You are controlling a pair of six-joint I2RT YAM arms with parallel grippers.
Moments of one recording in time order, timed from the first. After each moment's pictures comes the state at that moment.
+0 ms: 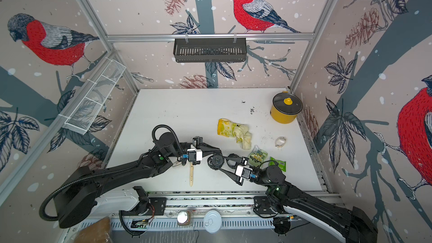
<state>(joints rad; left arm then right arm) -0.84 1.23 0.55 0.79 0.81 0.58 0.97 0.51 0.04 0.72 -0.38 -0.31</state>
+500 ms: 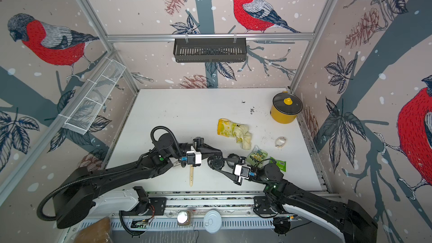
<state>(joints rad) -0.88 1.21 0.57 0.79 0.81 0.58 0.97 0.62 0.07 0.84 -0.47 -0.26</state>
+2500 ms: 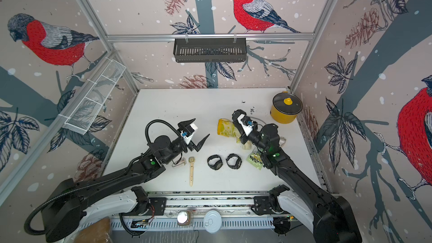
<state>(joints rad) -0.83 1.06 0.50 0.55 -0.09 0.26 0.35 0.99 0.50 0.36 -0.39 -0.20</state>
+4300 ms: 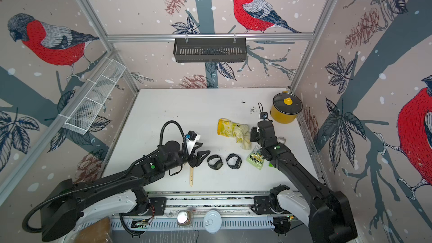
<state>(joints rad) -0.93 1.05 0.46 0.20 0.11 -0.22 0.35 0.98 0.56 -0.13 0.18 0.26</state>
